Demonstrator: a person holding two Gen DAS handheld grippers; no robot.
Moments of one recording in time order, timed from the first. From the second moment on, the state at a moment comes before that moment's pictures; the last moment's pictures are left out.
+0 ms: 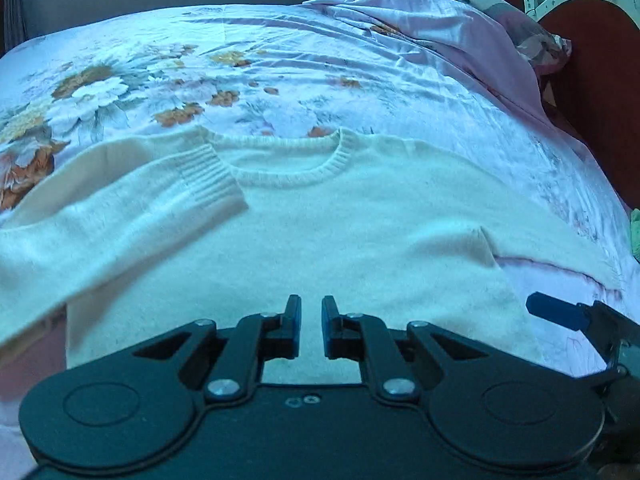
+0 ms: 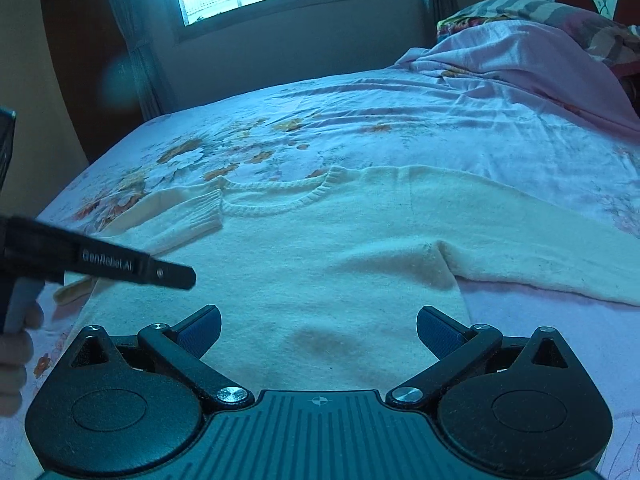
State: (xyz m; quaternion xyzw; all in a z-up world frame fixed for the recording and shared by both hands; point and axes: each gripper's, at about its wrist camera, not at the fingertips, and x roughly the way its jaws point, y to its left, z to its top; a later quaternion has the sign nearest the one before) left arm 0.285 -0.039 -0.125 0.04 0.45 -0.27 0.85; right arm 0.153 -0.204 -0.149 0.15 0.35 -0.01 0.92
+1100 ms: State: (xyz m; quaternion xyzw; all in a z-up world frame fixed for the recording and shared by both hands) left arm 0.342 0.091 -0.113 -0.03 0.42 -0.05 0.91; right arm 0.284 -0.168 -0.137 0.21 0.34 0.10 0.91
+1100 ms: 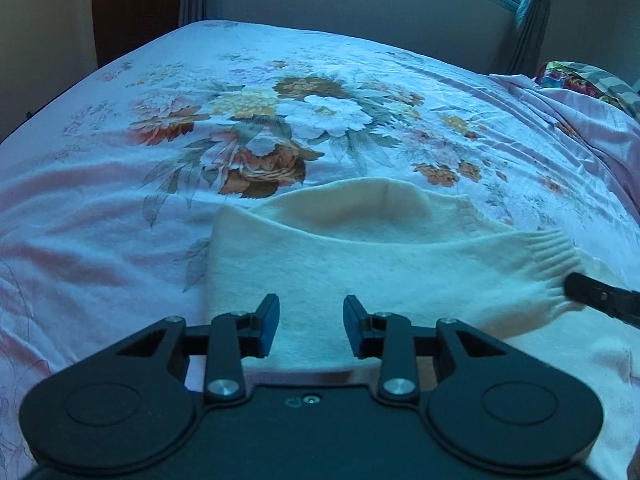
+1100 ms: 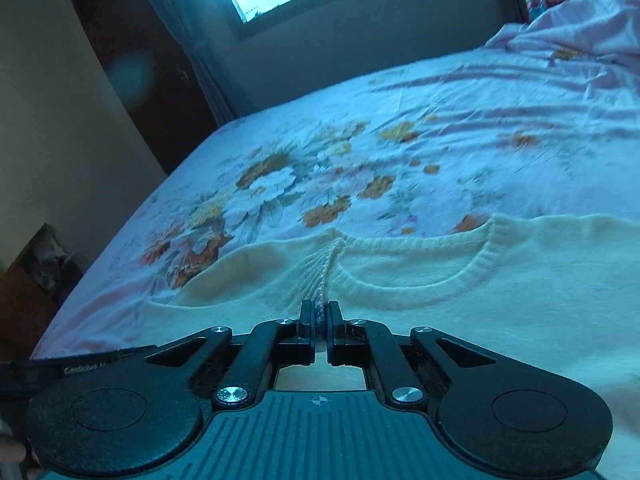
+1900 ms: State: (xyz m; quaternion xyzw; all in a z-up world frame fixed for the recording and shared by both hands) left arm 0.324 0.013 -0.141 0.03 0.46 -0.08 0.89; right arm 0.181 -0.296 -0.178 0.34 0.36 -0.04 0.87
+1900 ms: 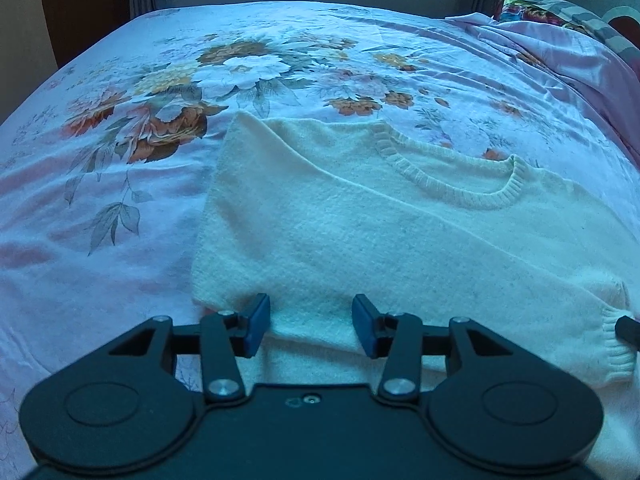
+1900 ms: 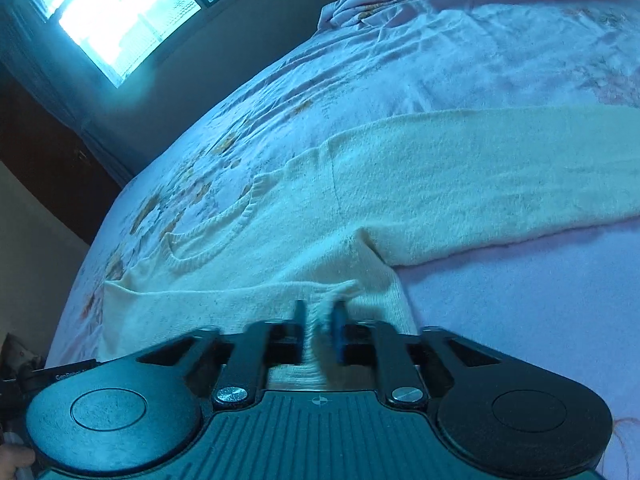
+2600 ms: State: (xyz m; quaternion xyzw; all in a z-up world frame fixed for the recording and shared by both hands) left arm 0.289 -0.036 -0.150 0.06 0.45 -0.10 0.89; right arm 0.175 -0.249 -0.189 0.14 0.41 -0.03 0.90
